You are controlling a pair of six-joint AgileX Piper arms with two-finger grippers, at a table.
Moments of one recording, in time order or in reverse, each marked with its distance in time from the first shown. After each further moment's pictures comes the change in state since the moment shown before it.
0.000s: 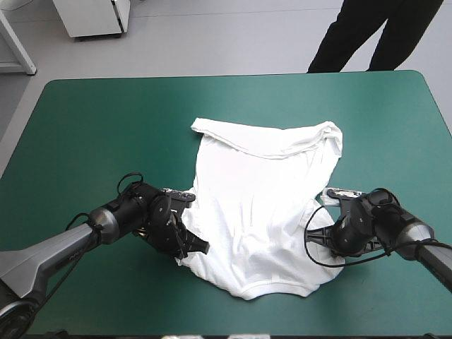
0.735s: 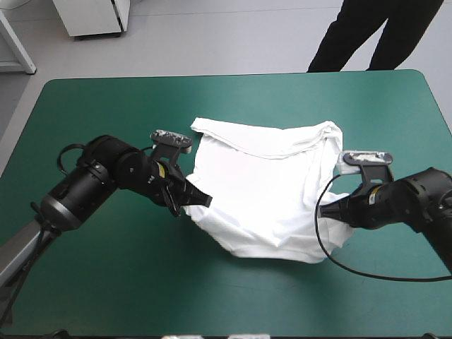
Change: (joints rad) left arm 0.001 -0.155 -0.471 0.019 0.248 0.066; right arm 0.002 -0.281 -0.363 -0.006 0.302 -0.146
